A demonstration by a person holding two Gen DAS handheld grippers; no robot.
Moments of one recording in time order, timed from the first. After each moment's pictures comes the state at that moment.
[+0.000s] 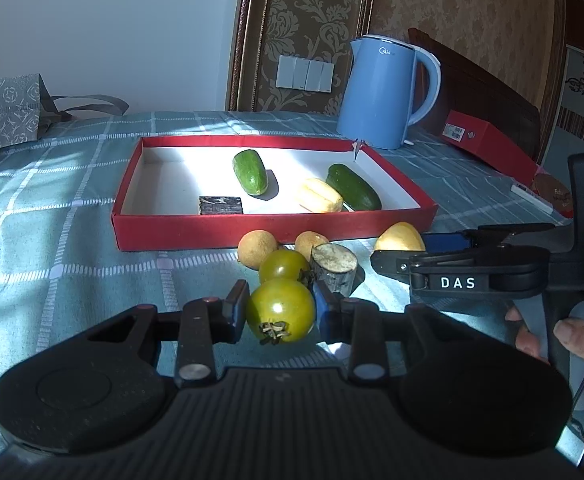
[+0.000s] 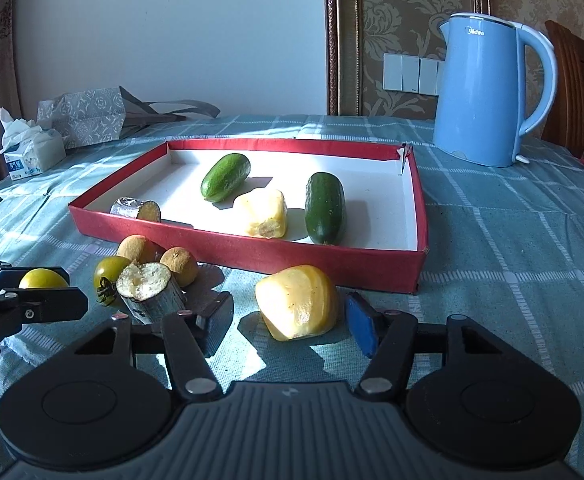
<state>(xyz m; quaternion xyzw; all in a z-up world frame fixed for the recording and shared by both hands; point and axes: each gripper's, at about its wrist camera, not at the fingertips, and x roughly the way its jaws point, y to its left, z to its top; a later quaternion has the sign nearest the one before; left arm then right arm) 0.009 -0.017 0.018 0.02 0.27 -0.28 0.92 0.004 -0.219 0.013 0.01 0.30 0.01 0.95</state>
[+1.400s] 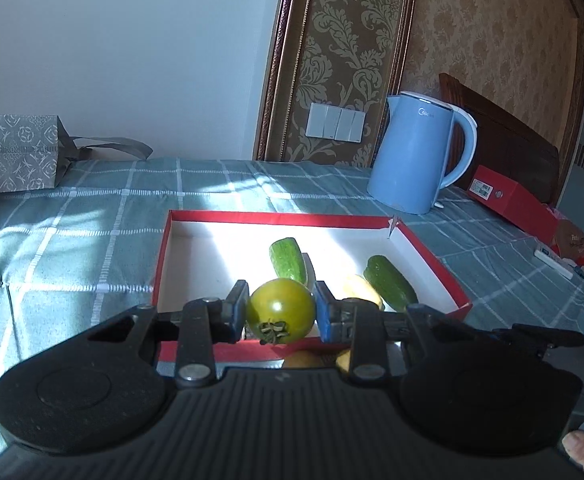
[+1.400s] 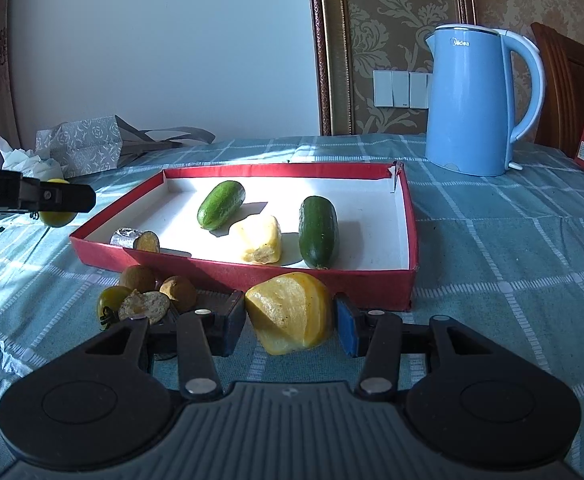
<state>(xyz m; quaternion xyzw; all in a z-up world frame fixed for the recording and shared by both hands) 0.074 -0.013 0.073 -0.02 0.24 -0.25 0.94 -0.003 -0.227 0.020 0.03 0.26 0.00 0.97</state>
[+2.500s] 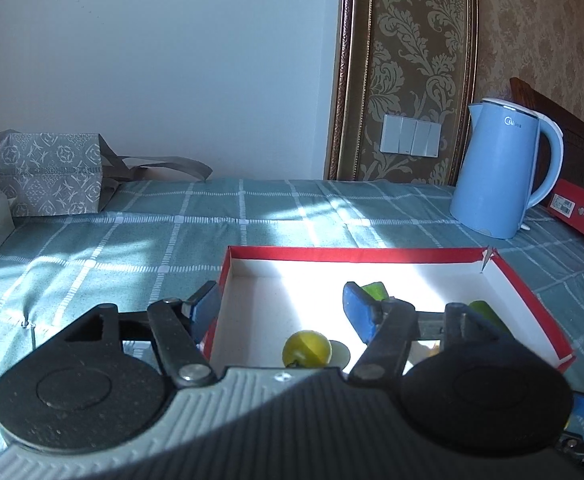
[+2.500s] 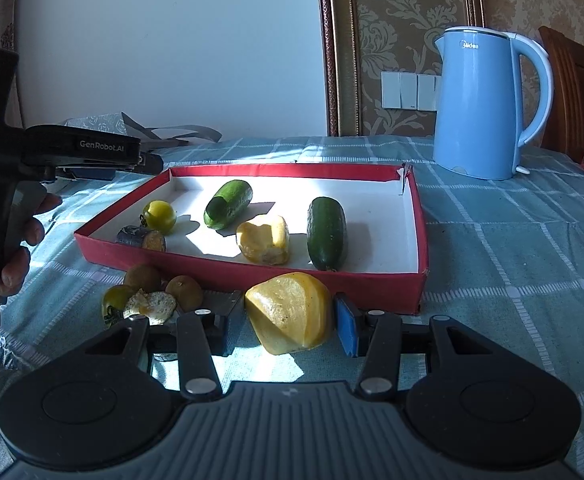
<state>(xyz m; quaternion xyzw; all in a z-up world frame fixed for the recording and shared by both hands) 0.123 -0.022 0.061 -0.01 0.21 -0.15 0.97 -0.002 -0.222 0.020 0.03 0.26 0.01 0.97</state>
